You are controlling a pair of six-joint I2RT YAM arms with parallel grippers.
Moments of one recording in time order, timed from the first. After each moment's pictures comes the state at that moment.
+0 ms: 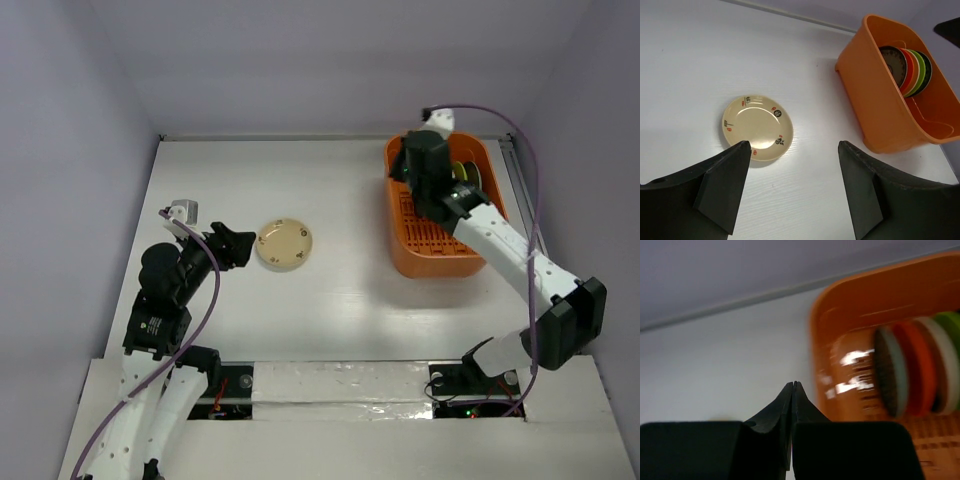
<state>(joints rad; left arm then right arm) -0.19 0.51 0.68 -0.35 0.20 -0.44 0.63 1.47 1.39 -0.28 0.45 0.48</state>
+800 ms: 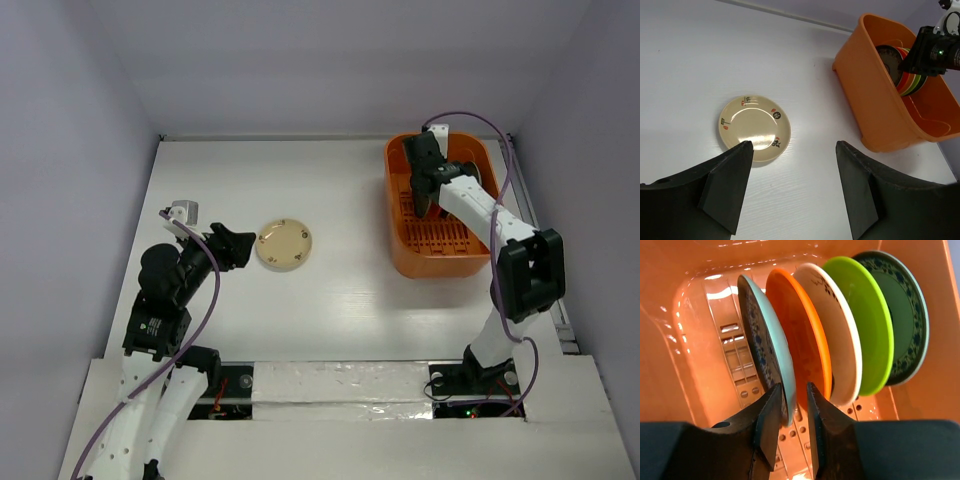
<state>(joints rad) -0.19 0.51 0.68 -0.35 0.21 -0.44 0.36 1.72 1.46 -0.56 0.65 0.27</state>
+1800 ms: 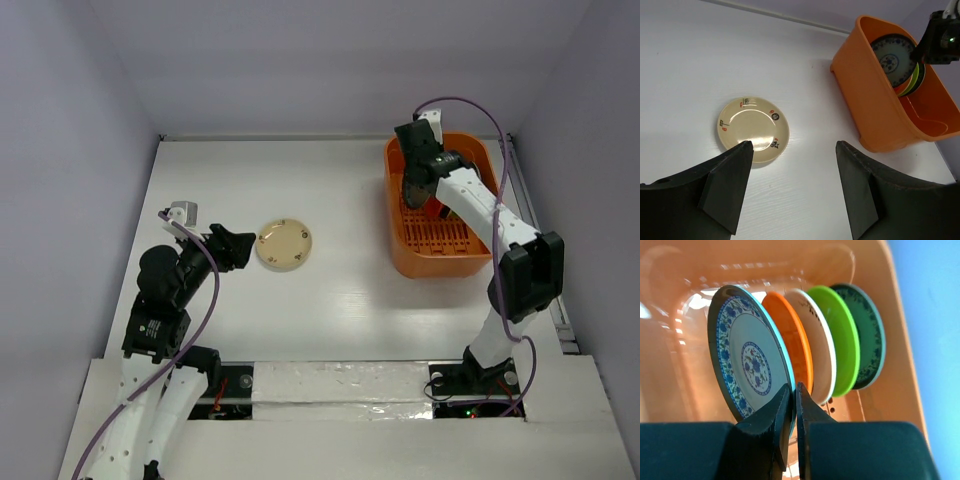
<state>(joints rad) -0.19 0.49 0.68 -0.35 0.22 -0.44 0.39 1.76 1.60 -0.66 0.74 0.15</state>
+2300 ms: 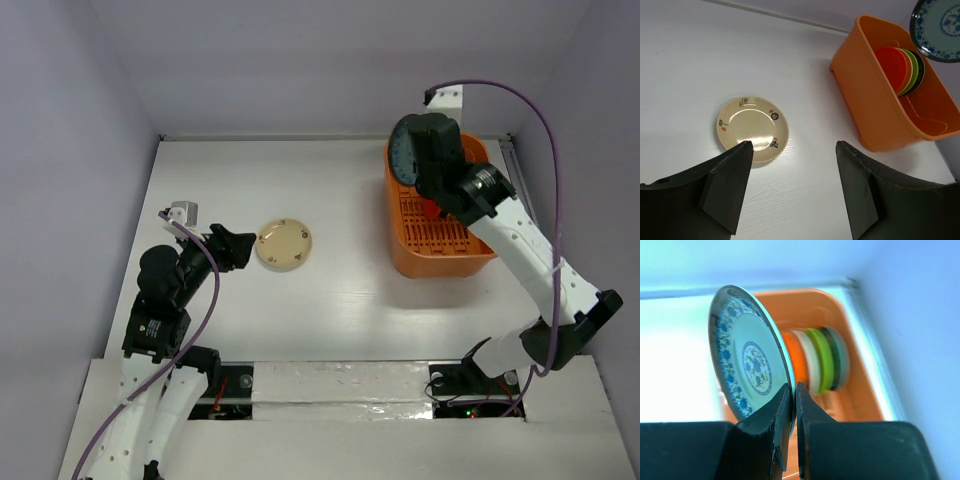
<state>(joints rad) -0.19 0.49 0.68 -0.35 0.22 -0.44 0.59 1.47 1.75 -0.75 0.89 0.16</state>
